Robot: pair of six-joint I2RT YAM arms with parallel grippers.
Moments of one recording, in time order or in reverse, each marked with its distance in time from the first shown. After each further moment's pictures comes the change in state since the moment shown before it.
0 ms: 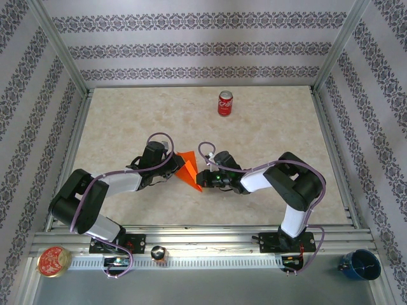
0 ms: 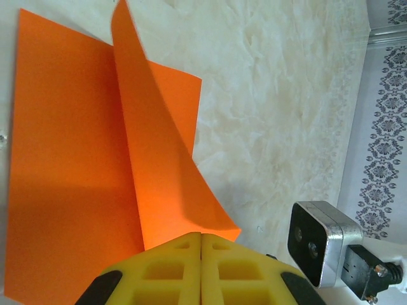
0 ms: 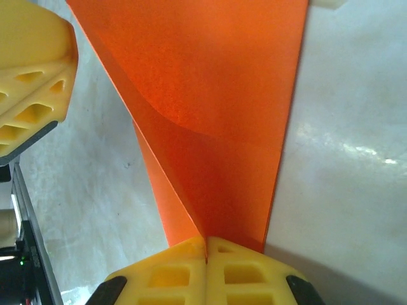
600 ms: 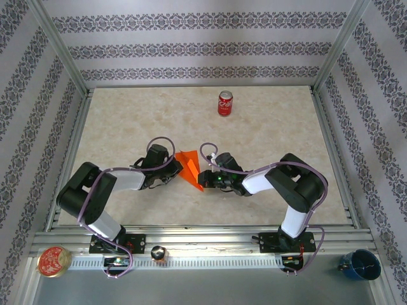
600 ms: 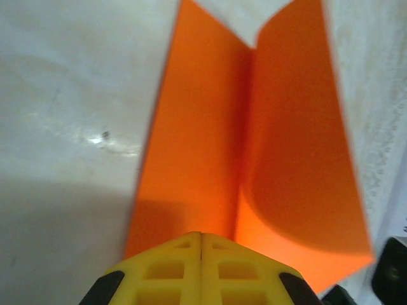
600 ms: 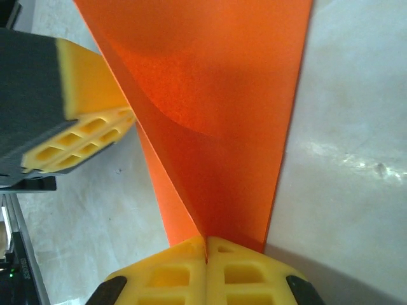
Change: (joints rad) left arm 0.000 0.101 -0.003 -0.031 -0.048 -0.023; right arm 0.007 -0.025 -0.031 0.018 0.056 0.004
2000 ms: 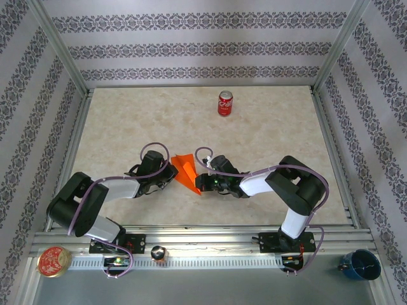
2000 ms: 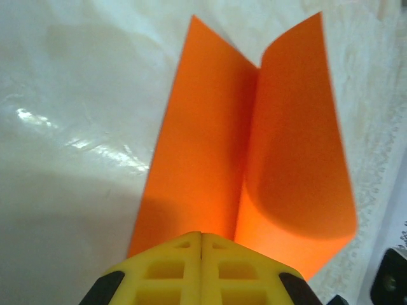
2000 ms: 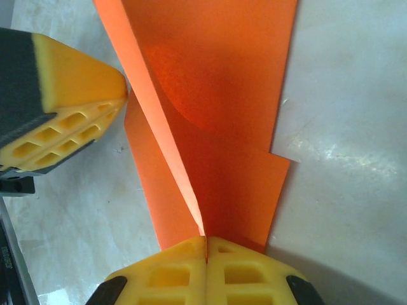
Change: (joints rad) left arm -0.014 -0.139 -0.106 0.005 -0.073 -0.063; right arm 0.065 -0.014 0.023 -0.073 0.054 -0.023
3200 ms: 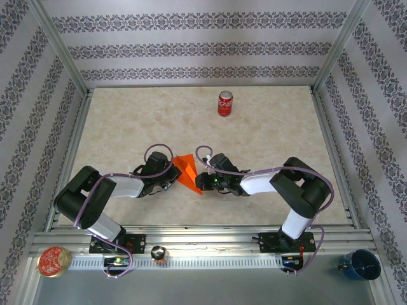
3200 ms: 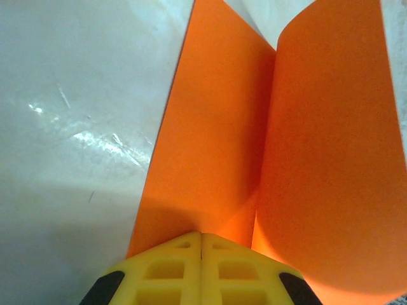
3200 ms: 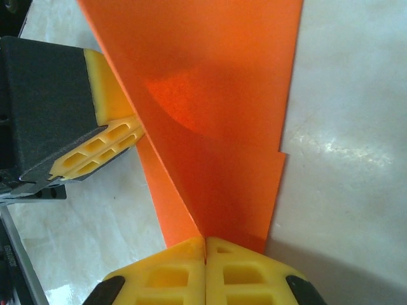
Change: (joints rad) left arm -0.037 0.092 0.007 0.066 -0.013 -0.050; right arm 0.007 -0.039 0.034 -0.110 0.006 0.005
